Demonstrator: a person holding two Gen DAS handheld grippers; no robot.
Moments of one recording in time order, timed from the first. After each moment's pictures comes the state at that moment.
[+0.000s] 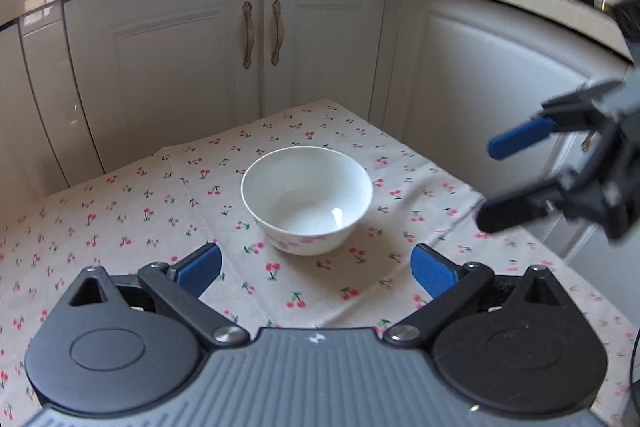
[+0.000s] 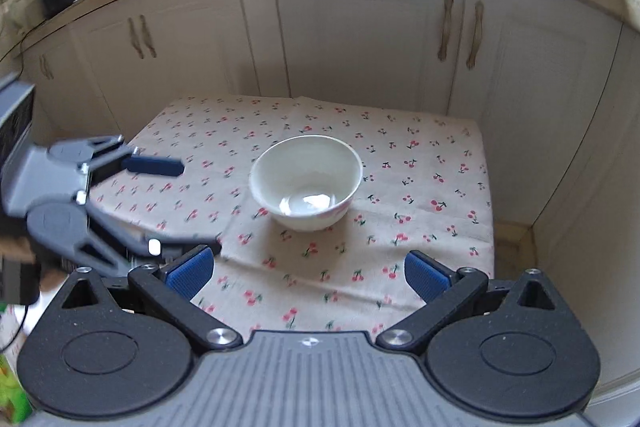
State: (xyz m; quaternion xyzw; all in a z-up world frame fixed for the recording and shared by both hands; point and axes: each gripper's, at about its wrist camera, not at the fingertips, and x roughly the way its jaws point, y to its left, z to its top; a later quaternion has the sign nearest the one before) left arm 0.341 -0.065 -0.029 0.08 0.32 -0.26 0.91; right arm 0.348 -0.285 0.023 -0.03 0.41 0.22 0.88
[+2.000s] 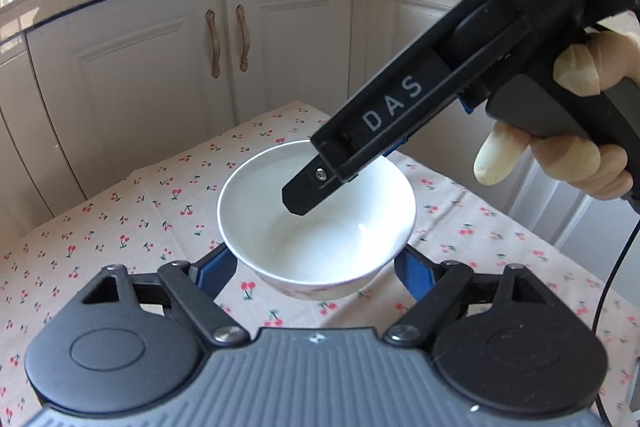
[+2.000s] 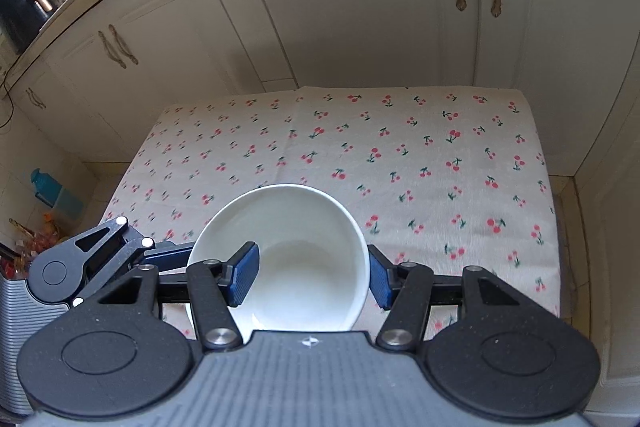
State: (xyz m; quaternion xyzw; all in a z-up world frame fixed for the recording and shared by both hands) left arm 0.332 -0.092 -0.021 0.12 0.32 -0.29 0.89; right arm 0.426 -0.246 0.013 0.04 0.49 0.22 0.84
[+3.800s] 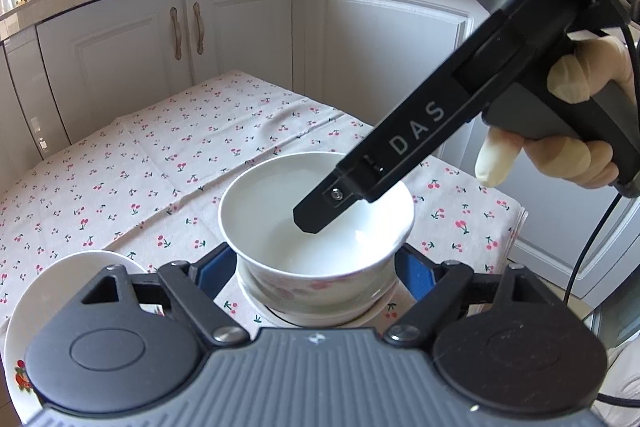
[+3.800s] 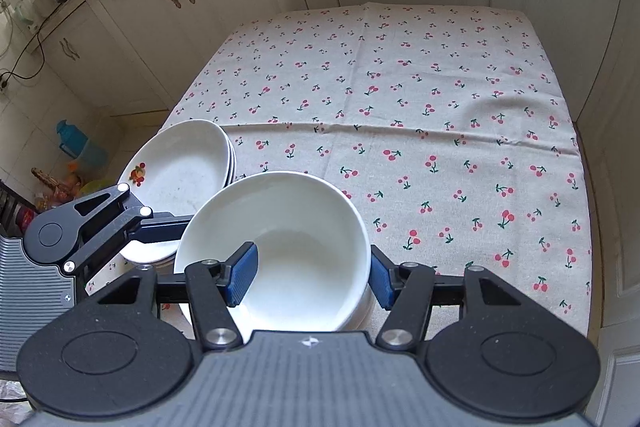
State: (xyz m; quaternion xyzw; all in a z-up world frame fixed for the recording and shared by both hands) left arm 0.156 -0.058 -0.008 0.12 0.32 -0.33 0.88; right arm 0.226 -0.222 0.021 0.03 0.51 0.24 0.83
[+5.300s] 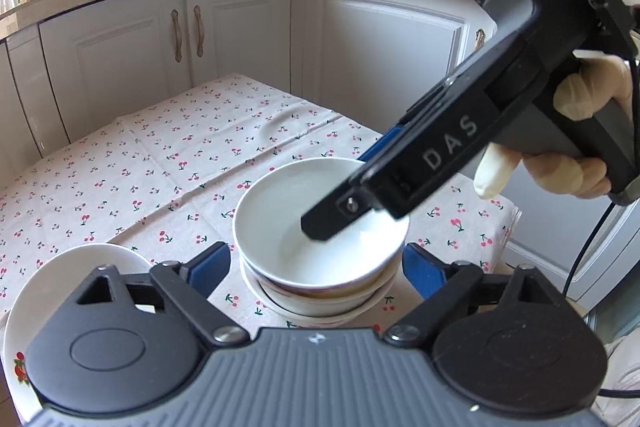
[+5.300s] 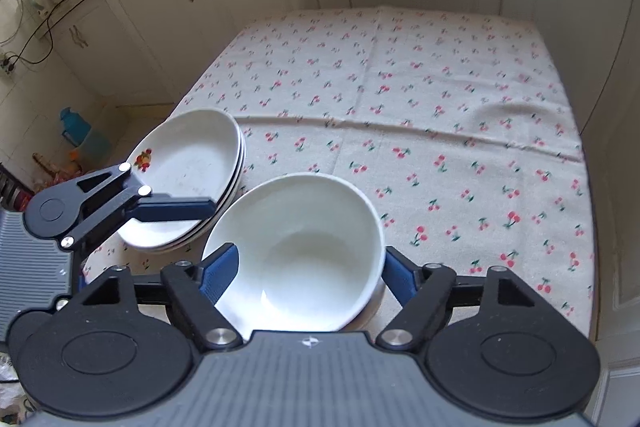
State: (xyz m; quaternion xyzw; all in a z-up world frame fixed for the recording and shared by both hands) left arm 0.147 -0.050 -0.005 0.11 0.32 -0.33 0.88; right arm 0.214 -0.218 0.022 0.00 0.49 0.25 0.84
